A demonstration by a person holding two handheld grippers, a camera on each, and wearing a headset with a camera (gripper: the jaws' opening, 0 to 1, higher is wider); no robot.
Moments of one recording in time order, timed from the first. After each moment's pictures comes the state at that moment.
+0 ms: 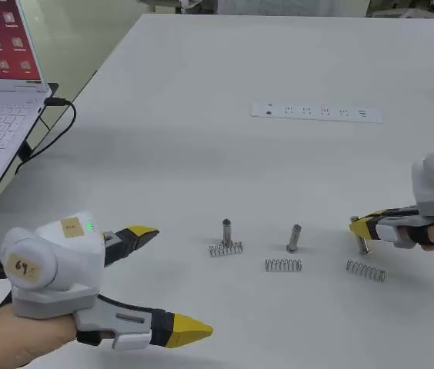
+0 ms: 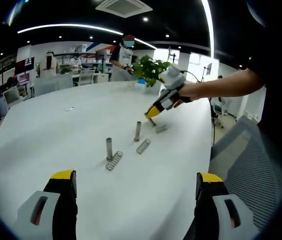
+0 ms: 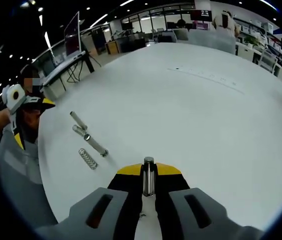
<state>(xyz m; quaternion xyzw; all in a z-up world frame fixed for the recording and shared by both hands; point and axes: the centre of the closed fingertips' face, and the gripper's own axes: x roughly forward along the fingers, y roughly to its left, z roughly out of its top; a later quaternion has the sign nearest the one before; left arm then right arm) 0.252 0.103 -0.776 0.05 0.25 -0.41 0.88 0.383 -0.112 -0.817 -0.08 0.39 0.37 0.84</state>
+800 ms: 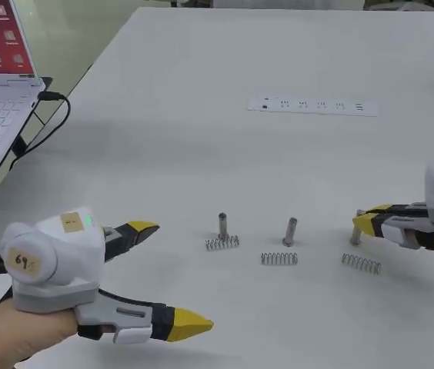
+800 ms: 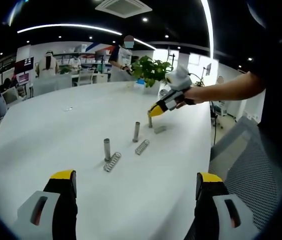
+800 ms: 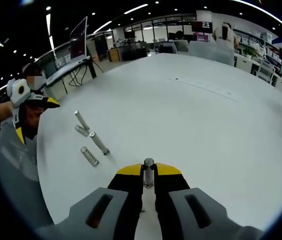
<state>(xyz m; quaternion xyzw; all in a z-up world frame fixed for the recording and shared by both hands) 0.253 0.099 -0.779 0.05 0.24 -0.41 0.88 0.377 -0.116 -0.809 -0.09 0.34 0.38 0.86</state>
